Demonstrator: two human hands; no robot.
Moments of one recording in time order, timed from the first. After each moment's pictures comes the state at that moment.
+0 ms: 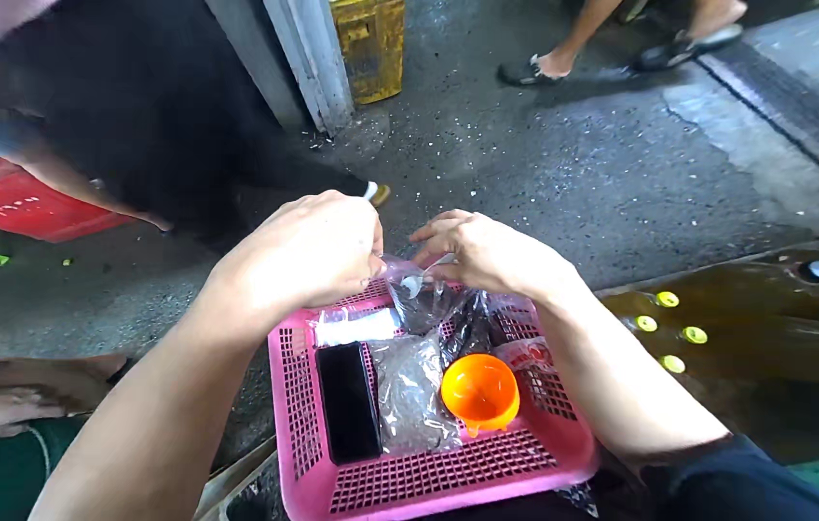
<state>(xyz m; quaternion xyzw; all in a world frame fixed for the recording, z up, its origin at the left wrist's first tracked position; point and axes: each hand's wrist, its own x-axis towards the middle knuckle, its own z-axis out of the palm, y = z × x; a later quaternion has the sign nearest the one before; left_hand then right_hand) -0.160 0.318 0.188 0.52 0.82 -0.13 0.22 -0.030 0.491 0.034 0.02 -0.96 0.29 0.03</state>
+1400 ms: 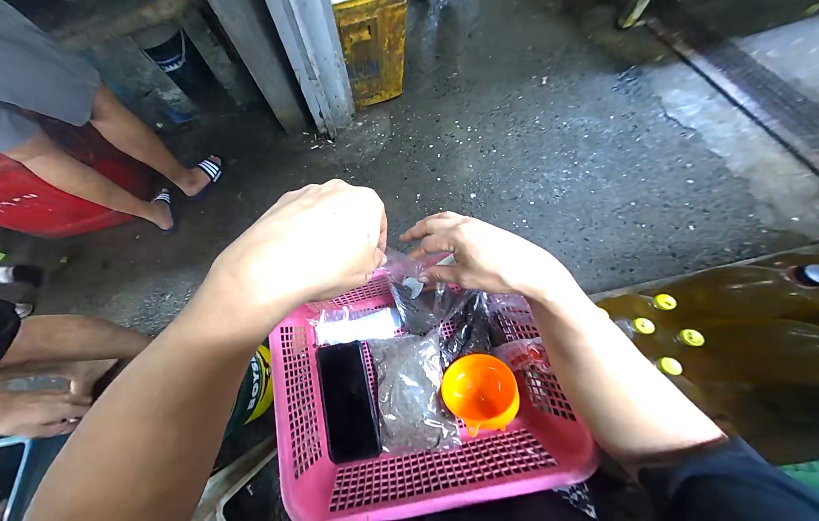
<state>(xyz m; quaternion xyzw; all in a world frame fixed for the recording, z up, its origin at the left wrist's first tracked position) -0.156 0.319 0.197 0.51 0.83 -0.14 0.20 -0.036 0.490 0.030 0.07 -0.94 0.33 0.06</state>
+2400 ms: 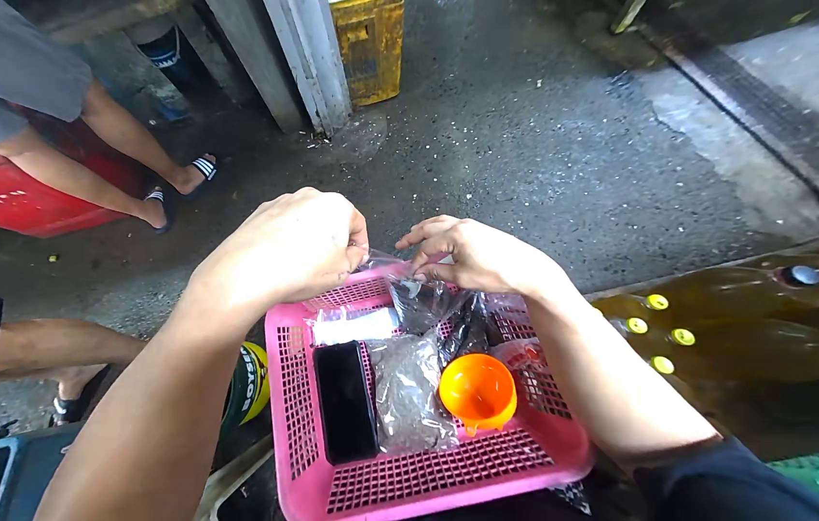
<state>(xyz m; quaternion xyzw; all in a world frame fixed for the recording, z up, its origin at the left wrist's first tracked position) -0.176 0.298 0.182 0.51 0.83 -0.08 0.19 -0.037 0.490 0.027 0.08 -0.93 0.36 0.07</state>
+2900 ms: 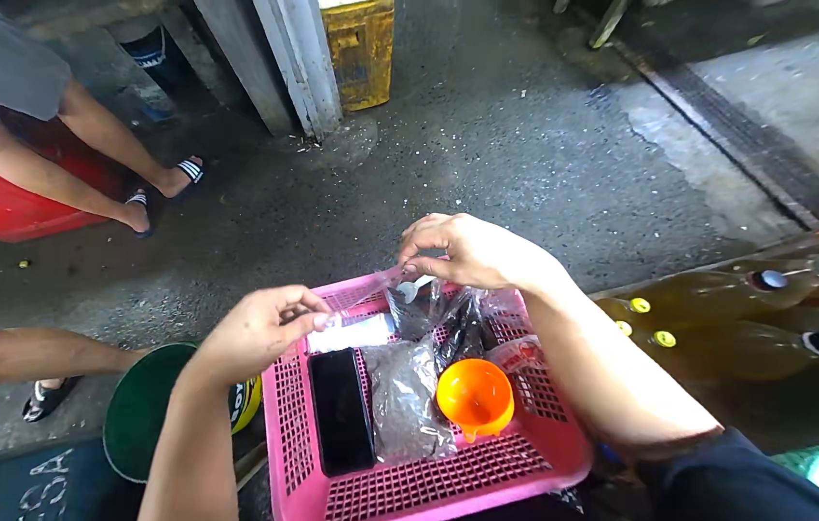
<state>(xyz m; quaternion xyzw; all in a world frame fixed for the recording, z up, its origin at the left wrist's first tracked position) -0.200 0.194 0.073 0.41 0.79 0.30 0.34 -0.046 0.492 0.043 0.11 -0.93 0.35 0.09</state>
